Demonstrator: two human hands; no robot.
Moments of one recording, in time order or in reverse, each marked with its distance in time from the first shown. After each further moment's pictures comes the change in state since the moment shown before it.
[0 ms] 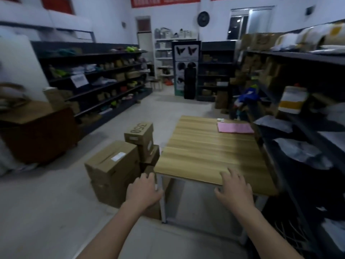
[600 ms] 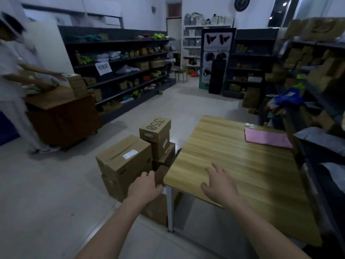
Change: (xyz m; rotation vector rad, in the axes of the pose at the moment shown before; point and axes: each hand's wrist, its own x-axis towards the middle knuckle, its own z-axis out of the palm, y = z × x) left_hand 0.161 -0.022 0.006 -0.161 -0.008 -0.212; right_hand 0.214 -0.071 0.028 0.001 -0.120 -0.278
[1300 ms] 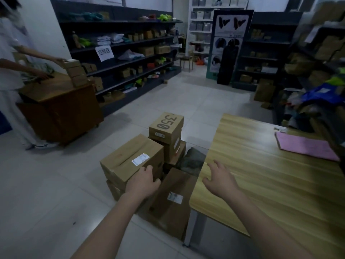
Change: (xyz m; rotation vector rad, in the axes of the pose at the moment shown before) left_hand 0.230 -0.160 -0.018 -0.078 -0.041 -0.051; right_hand 0.232 -0.137 0.066 0.058 -0.055 0.028
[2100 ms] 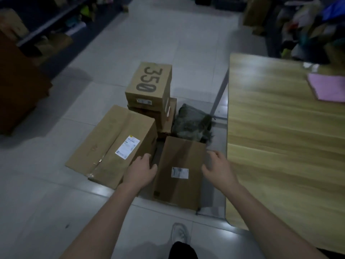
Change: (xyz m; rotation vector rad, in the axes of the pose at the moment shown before) left_hand 0.319 -0.110 0.129 -0.049 -0.353 0.065; right_hand 0.244 -0.032 0.189 0.191 -0.112 0.316
